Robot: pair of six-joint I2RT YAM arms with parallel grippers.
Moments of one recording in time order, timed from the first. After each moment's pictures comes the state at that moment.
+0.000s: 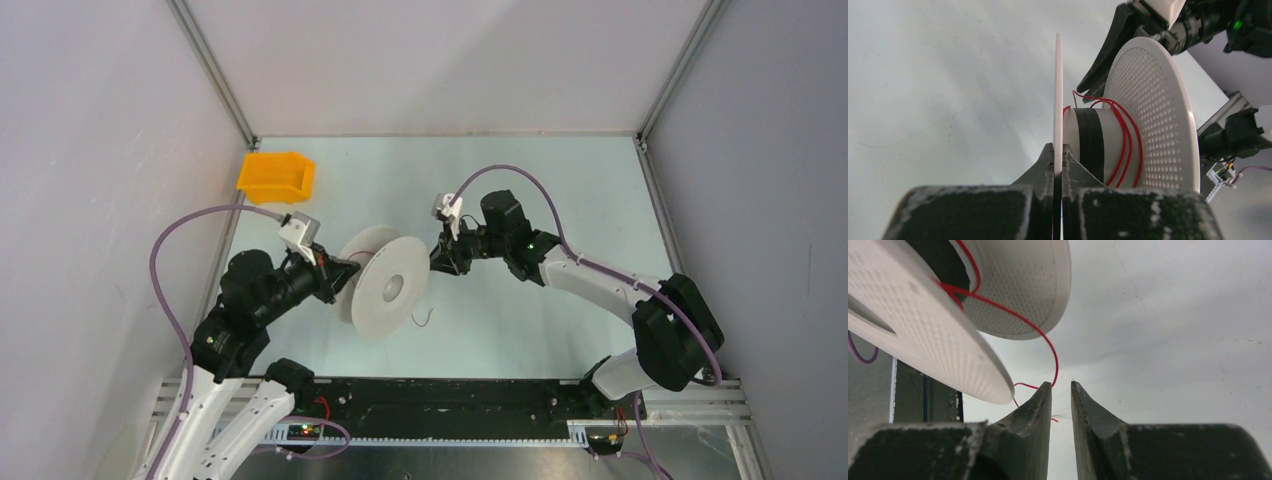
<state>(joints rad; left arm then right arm) -0.41 0.52 0.82 -0.58 0.30 -0.23 0.70 1.47 0.98 0.04 -0.67 -0.12</state>
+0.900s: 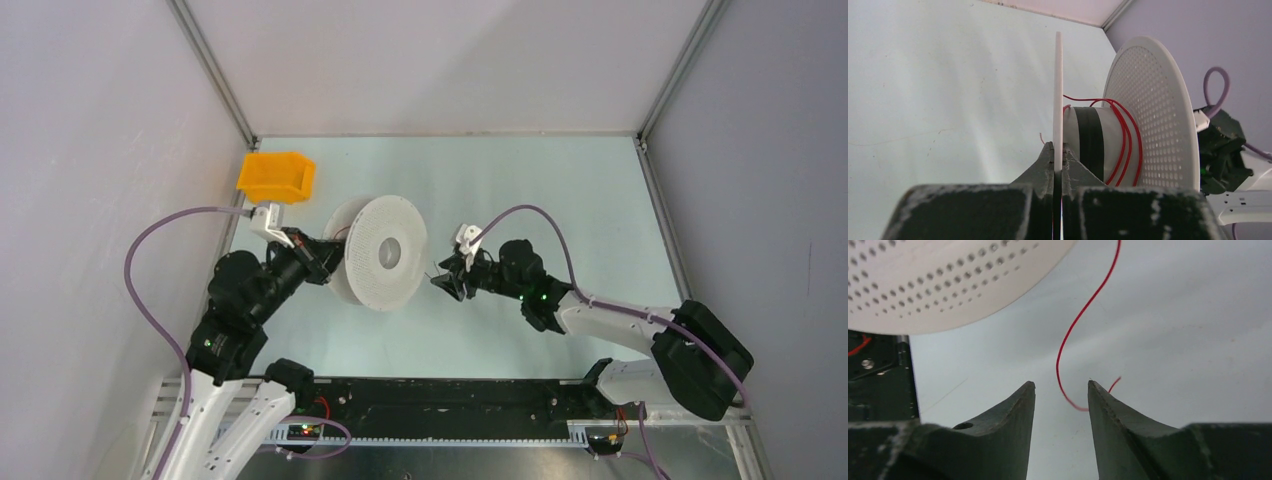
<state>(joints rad) -0.36 0.51 0.82 -0.45 0.18 -0.53 0.80 1.28 0.59 0.47 -0.34 -0.02</state>
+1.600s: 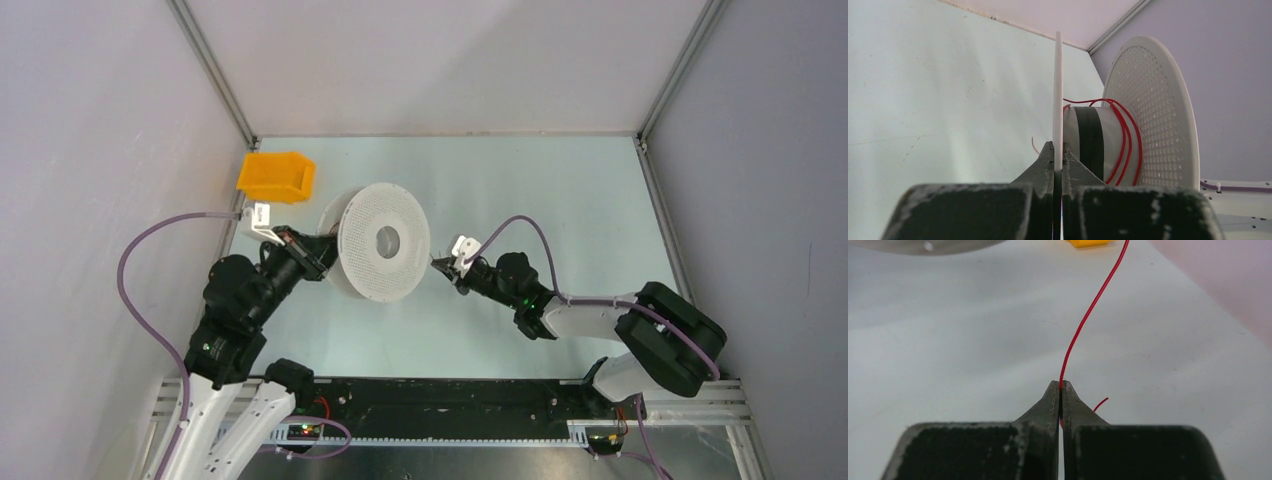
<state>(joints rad) -0.36 0.48 0.81 -0.39 0.13 -0.67 0.85 1.45 0.49 0.89 -0.17 -0.25</state>
